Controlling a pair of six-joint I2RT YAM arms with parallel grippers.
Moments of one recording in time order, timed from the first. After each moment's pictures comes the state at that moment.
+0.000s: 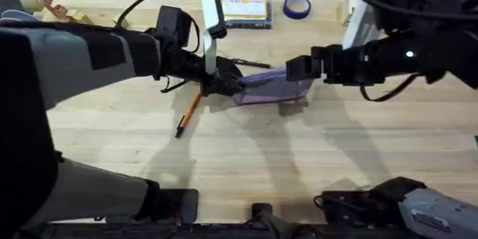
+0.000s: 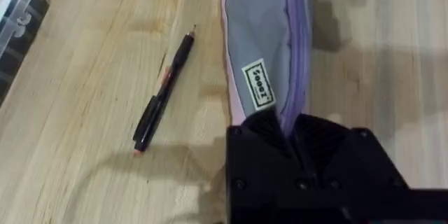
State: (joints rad) left arm -0.17 1.62 0.83 -0.35 0.91 0.96; right arm 0.35 1.20 1.02 -0.88 -0.16 0.34
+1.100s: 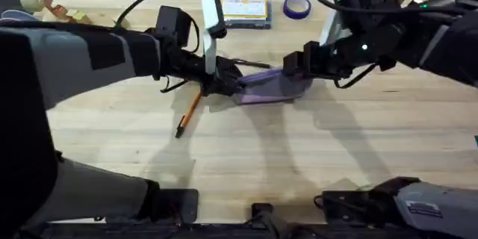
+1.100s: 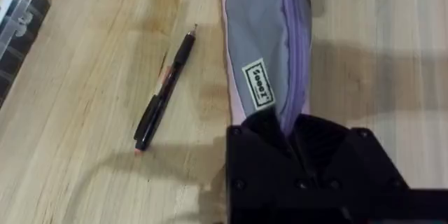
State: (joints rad) left arm -0.17 1.62 0.83 -0.35 0.90 0.96; right arm 0.35 1.41 1.02 -0.71 -0.15 0.39
